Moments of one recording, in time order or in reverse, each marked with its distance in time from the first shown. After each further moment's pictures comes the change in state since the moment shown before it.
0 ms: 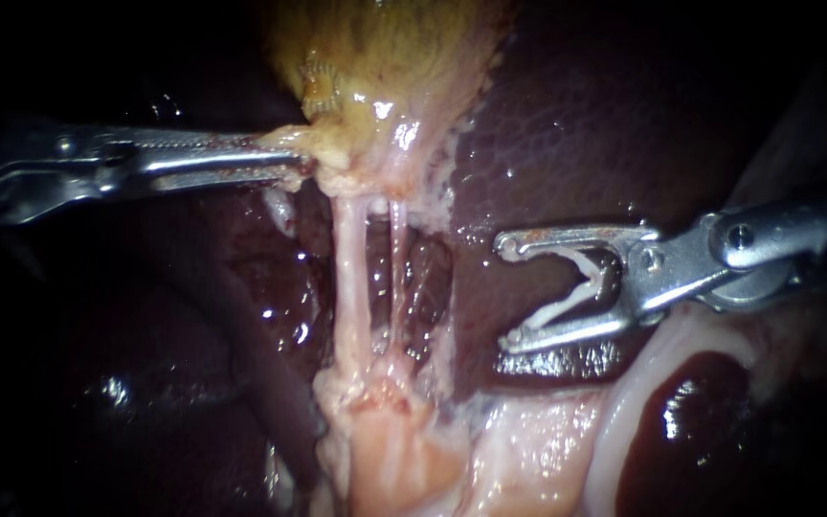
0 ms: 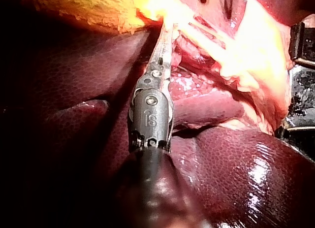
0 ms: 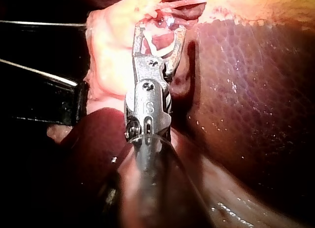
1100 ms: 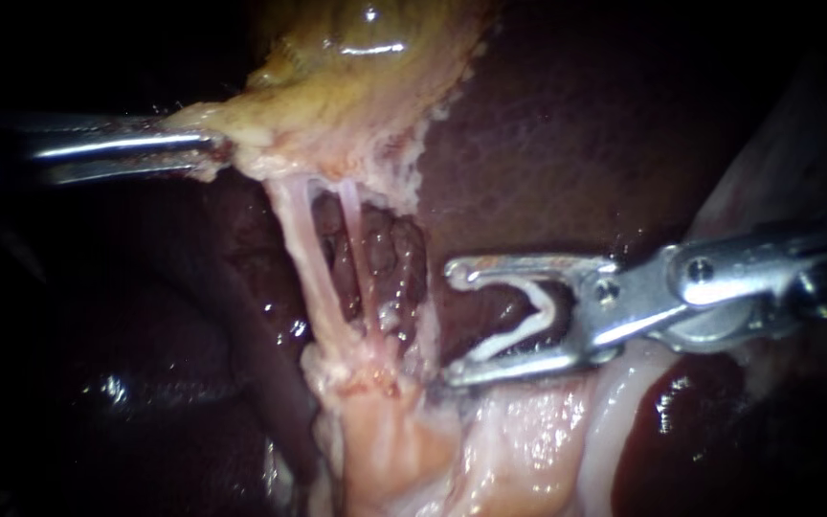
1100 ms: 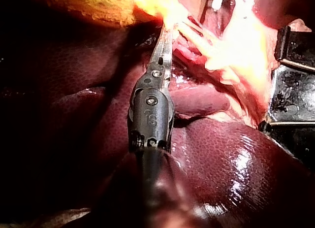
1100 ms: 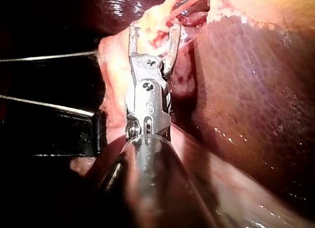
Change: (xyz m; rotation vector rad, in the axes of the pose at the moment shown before) right arm 0.006 -0.004 0.006 0.030 0.009 0.106; left arm 0.006 0.002 -0.008 0.006 0.049 -0.027
